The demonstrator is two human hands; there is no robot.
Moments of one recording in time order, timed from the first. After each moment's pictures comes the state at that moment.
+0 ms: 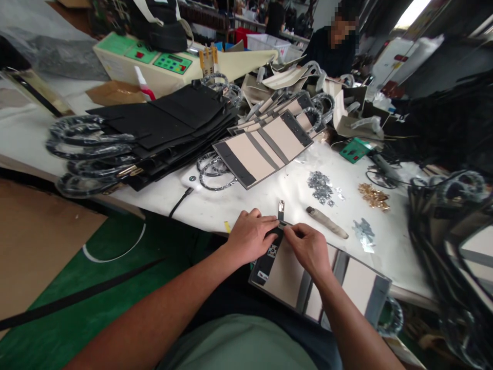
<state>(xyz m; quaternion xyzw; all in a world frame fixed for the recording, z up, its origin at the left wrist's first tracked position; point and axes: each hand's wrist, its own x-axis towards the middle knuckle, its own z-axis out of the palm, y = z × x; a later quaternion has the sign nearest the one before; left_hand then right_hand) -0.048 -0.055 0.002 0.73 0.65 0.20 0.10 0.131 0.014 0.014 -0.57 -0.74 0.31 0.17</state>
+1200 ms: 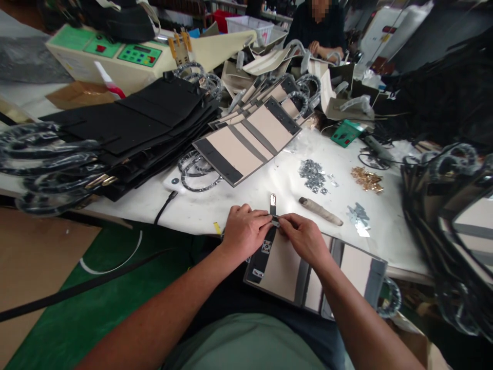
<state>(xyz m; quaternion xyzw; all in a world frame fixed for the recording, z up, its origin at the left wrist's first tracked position) -0.040 -0.044 -0.014 0.70 0.66 0.27 0.04 0.142 0.028 0.014 -0.51 -0.72 0.44 0.15</state>
